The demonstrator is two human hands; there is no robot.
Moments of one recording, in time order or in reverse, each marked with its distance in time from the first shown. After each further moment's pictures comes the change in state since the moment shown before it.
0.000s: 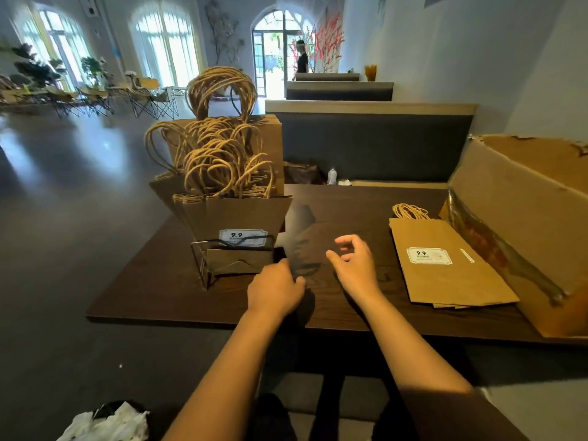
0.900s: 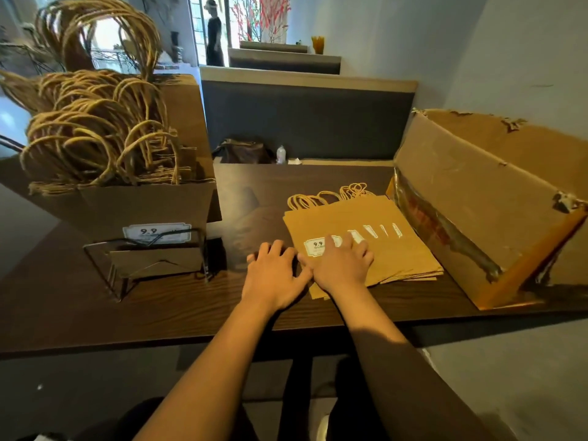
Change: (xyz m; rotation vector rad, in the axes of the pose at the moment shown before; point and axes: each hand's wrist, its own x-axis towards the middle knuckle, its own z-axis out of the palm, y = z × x) left_hand 0.055 0.065 0.102 0.097 0.097 0.375; right_hand 0.023 0.052 -0.051 -1.089 -0.104 0.279
